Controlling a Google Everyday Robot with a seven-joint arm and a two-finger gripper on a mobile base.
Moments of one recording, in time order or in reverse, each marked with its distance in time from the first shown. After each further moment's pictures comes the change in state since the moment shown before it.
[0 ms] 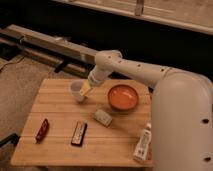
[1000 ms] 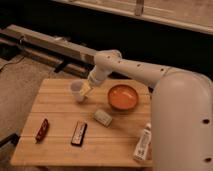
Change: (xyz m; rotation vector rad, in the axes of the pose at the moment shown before) arm 0.001 0.009 -0.005 0.029 0.018 -0.029
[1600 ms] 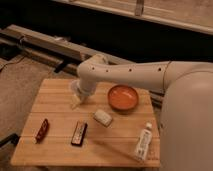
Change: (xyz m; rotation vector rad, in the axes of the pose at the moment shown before) arm 0.040 0.093 -0.005 0.093 0.057 -0.034
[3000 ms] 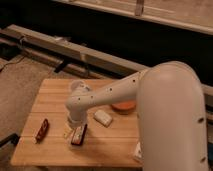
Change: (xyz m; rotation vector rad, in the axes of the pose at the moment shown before) arm 0.072 0.074 0.112 -0.066 0.179 0.073
